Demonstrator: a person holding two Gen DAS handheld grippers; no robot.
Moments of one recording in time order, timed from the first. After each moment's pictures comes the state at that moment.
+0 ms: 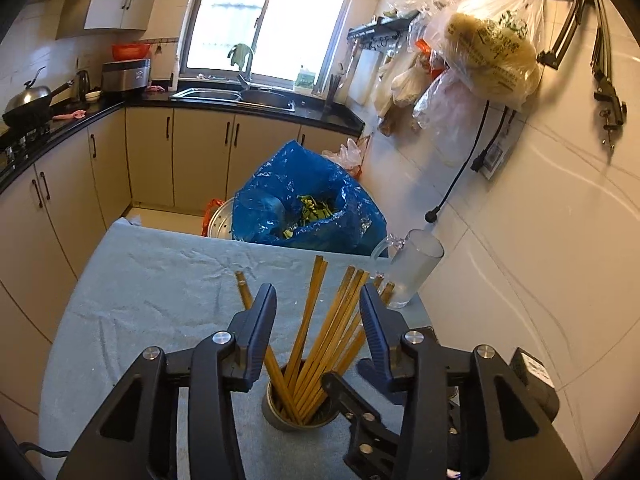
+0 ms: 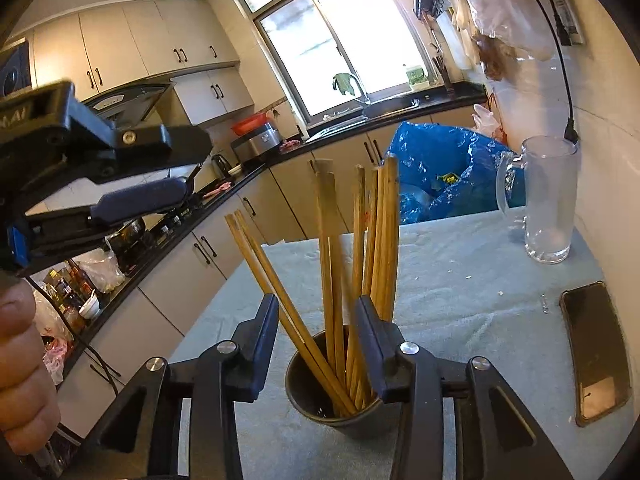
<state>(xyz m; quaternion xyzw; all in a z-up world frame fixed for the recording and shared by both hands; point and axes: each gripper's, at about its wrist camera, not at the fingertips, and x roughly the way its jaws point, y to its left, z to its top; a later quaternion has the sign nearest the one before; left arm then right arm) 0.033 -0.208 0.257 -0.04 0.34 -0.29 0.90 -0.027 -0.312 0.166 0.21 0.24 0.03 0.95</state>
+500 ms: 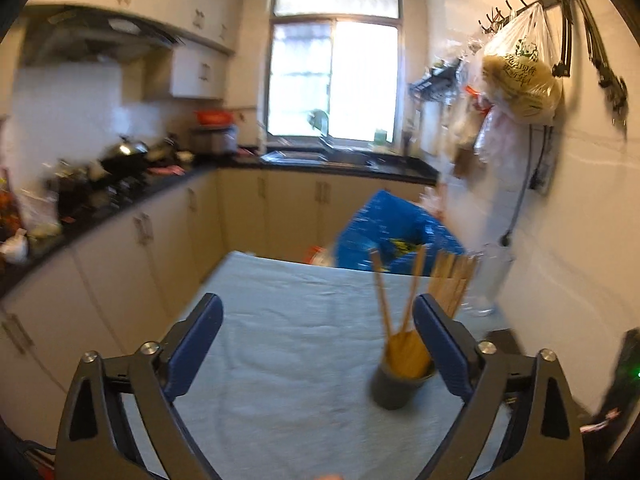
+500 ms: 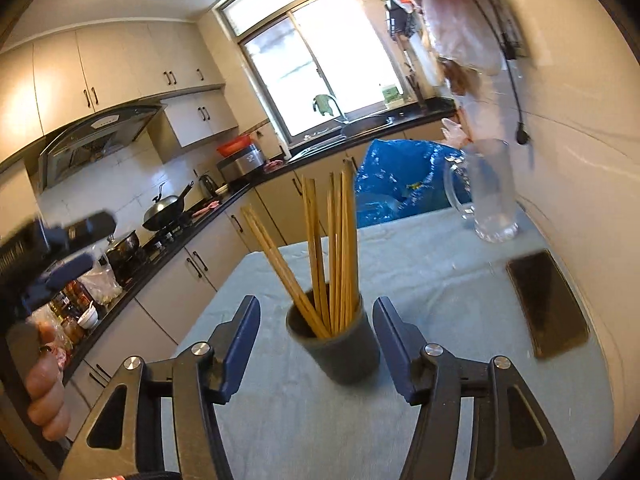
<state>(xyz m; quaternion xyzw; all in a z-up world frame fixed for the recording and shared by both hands) -0.082 -0.119 0.241 0.01 0.21 -0.12 0.97 -0.132 -0.301 0.167 0.23 0.22 -0.01 0.95</state>
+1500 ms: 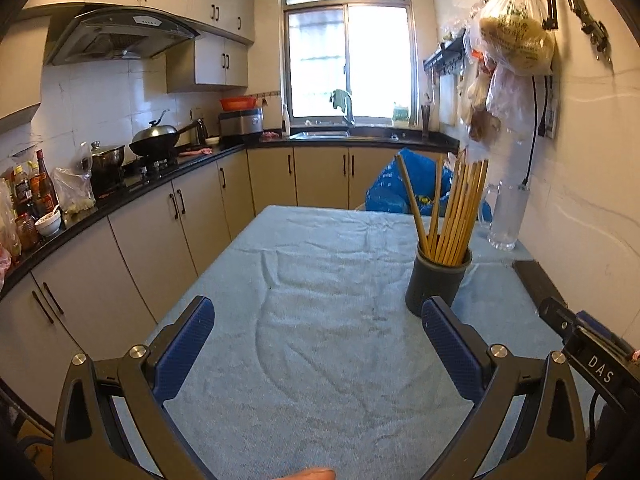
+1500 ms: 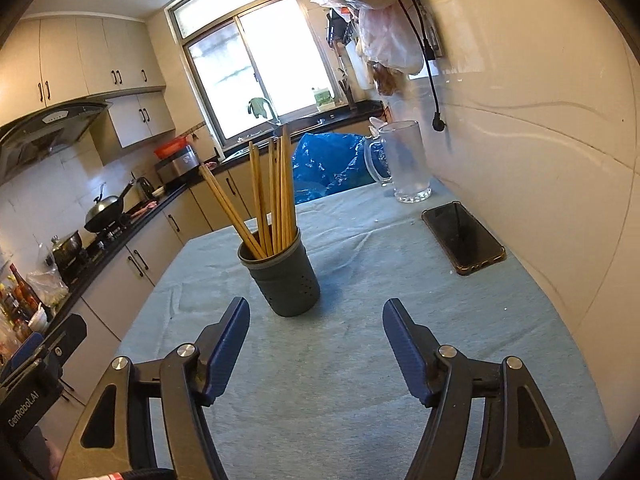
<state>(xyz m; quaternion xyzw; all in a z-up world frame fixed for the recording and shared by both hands) -0.157 -0.089 0.166 0.04 0.24 -0.09 0.97 -0.204 -0.262 0.150 0.20 0.24 -0.15 0.94</state>
